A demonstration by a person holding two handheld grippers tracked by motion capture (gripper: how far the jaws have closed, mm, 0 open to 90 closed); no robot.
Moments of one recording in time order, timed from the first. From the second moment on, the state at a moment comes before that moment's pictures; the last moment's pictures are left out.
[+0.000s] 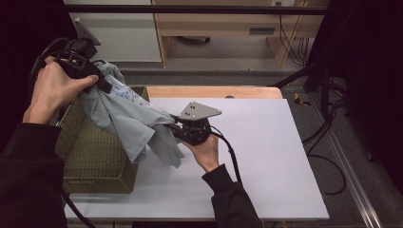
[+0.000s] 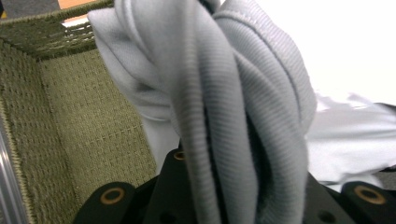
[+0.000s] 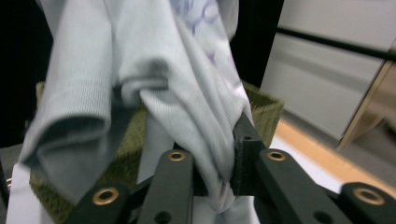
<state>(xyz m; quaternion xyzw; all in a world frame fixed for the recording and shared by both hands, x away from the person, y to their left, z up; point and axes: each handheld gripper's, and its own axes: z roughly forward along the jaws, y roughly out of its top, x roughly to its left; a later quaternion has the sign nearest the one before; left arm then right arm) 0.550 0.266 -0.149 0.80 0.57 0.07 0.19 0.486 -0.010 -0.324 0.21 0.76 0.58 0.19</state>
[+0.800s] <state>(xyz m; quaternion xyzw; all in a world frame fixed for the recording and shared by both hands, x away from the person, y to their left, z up) 0.554 0.265 -0.154 0.80 0.57 0.07 0.19 0.470 -0.049 -0.393 0.29 0.72 0.61 0.17</state>
